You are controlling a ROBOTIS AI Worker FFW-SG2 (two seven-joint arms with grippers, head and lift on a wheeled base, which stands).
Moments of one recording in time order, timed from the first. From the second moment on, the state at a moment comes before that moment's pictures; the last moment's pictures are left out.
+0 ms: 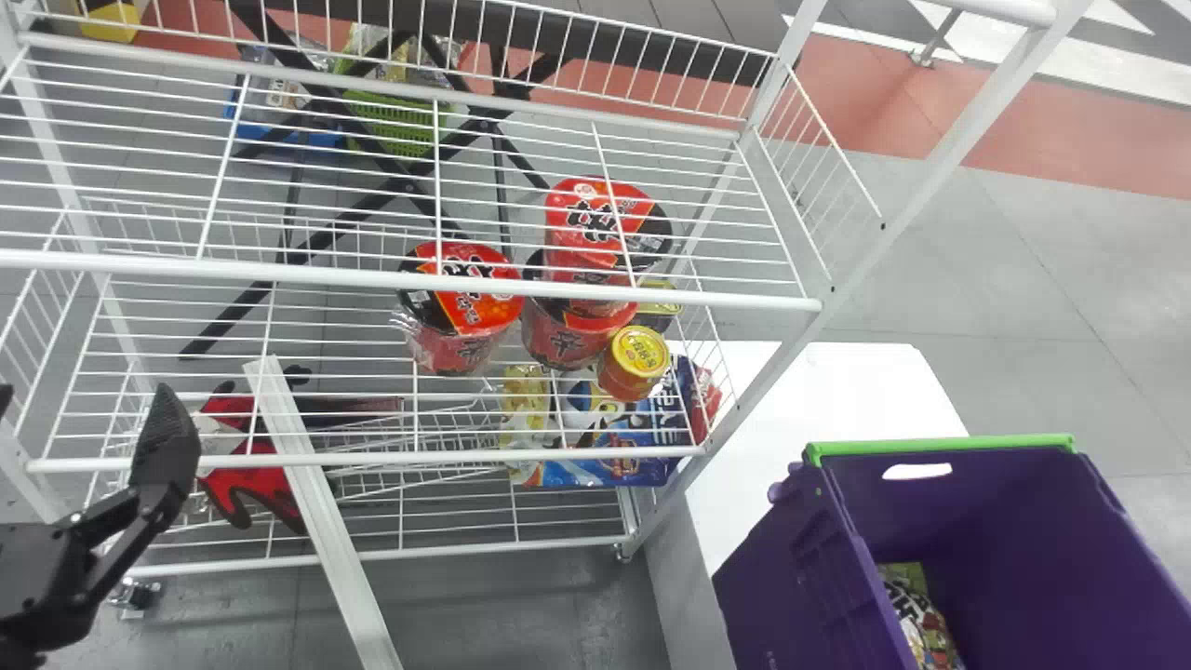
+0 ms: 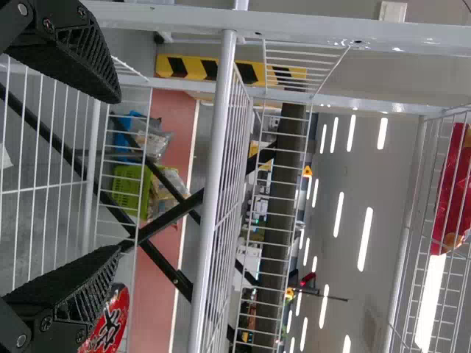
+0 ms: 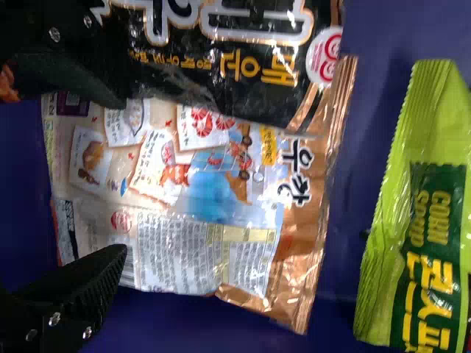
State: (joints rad) left arm 0.60 0.23 -0.19 -1.98 0.19 -0.21 0.15; right arm 0.43 -0.26 -0.67 -1.13 0.84 0.65 0.69
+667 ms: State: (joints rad) left arm 0.58 0.23 -0.20 -1.96 0.21 -0.21 0.15; right arm 0.36 -0.30 -0.67 -1.01 0.84 0.65 0.69
